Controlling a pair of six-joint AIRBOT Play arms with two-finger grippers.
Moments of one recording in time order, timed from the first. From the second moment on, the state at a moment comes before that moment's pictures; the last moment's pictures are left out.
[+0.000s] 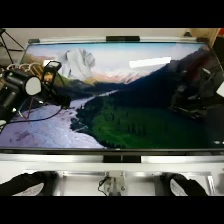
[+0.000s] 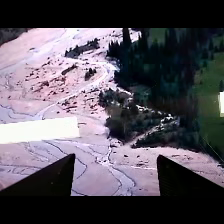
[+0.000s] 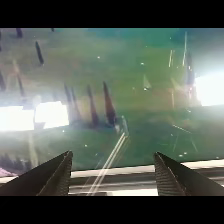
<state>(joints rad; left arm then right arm) -0.40 -1.23 1.33 1.70 -1.39 -1.72 -0.06 -1.04 1.20 -1.37 1.46 1.74</state>
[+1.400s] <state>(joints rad) -0.21 -1.54 1.60 1.55 -0.90 -1.91 -0.06 -1.04 1.20 -1.36 1.32 1.74</state>
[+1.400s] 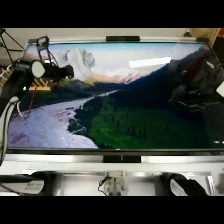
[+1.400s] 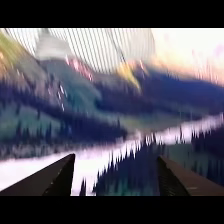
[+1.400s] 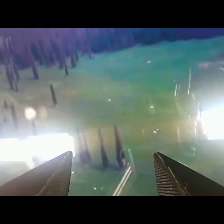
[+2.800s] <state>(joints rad) -0.35 -1.48 2.02 1.15 -0.81 -1.43 -0.06 -0.96 1.42 -1.27 1.25 1.52</state>
